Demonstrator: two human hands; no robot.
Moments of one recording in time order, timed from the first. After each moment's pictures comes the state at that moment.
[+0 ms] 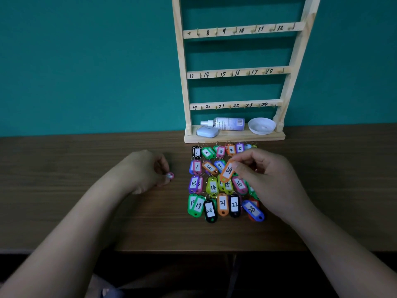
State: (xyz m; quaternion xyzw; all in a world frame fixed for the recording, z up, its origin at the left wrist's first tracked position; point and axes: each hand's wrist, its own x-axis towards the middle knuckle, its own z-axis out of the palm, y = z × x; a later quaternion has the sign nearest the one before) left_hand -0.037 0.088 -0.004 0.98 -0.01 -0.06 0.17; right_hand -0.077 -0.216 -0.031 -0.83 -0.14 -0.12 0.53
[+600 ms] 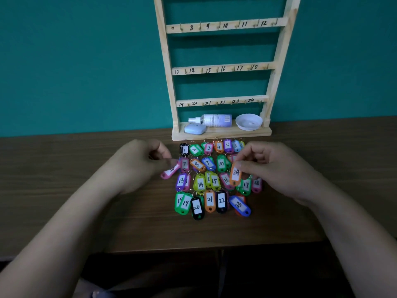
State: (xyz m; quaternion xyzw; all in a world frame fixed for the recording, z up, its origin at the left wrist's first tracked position) left_hand -0.057 0.063 0.016 0.94 -0.06 0.01 0.33; right_hand -0.065 -0.260 -0.007 -0.84 -0.16 0.02 0.51
